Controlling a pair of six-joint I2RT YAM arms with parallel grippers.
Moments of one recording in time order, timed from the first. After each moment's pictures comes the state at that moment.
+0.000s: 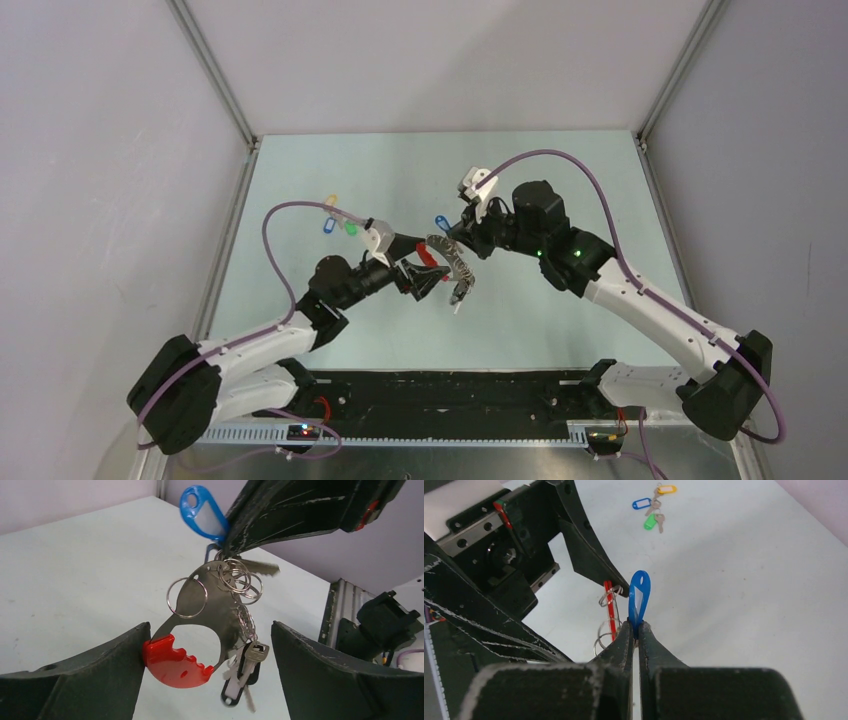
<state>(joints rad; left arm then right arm) -0.72 1.06 0.38 0.78 0.29 -0.28 0.76 1.18 1.11 -0.25 -0.27 -0.11</state>
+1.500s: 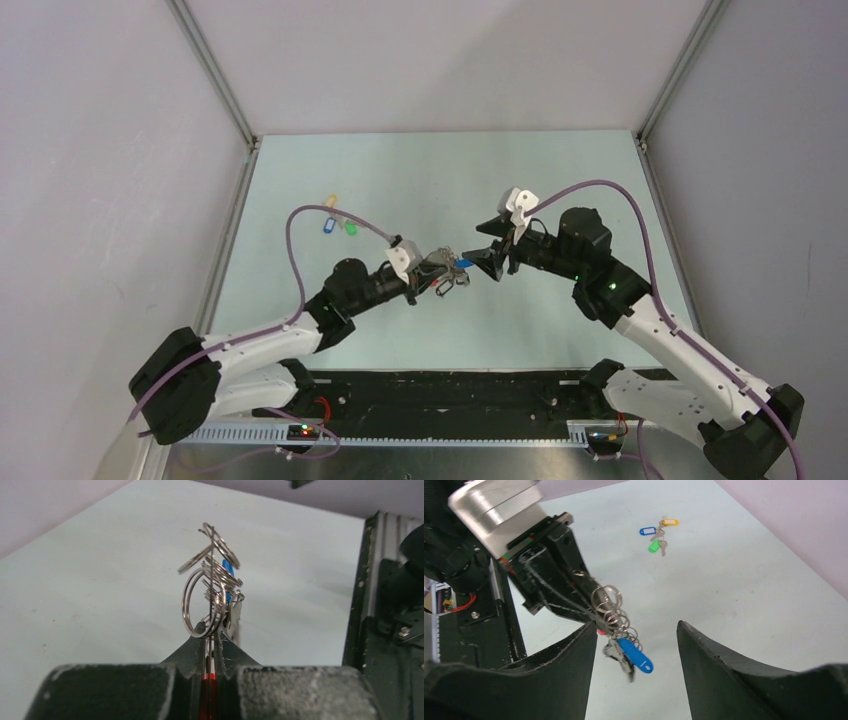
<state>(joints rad) -0.80 1.11 0.41 0.70 0.29 -0.03 0.67 0.92 0.88 -0.10 -0.44 -0.13</state>
